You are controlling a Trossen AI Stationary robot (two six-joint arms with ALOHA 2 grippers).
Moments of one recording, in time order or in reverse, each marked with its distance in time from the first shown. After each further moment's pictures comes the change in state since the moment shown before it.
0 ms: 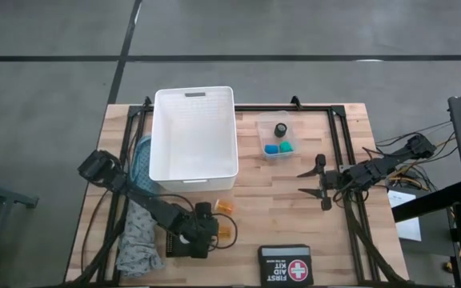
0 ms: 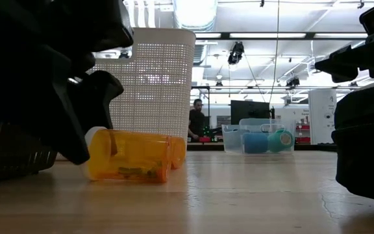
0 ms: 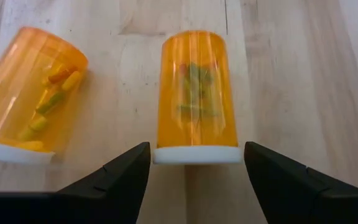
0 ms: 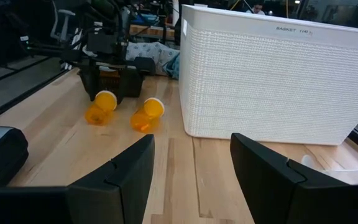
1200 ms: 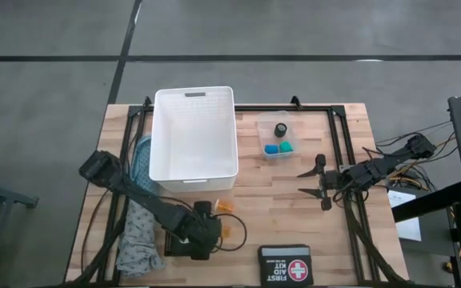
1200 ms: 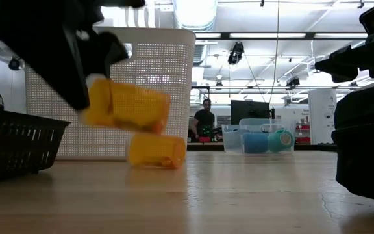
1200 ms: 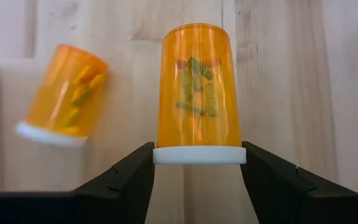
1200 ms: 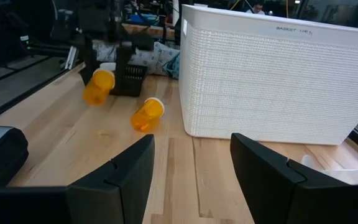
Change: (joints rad) left arm 0.005 0.010 0.268 -0.412 0.023 -0.040; right arm 0.000 0.000 0.000 0.000 0.000 0.000
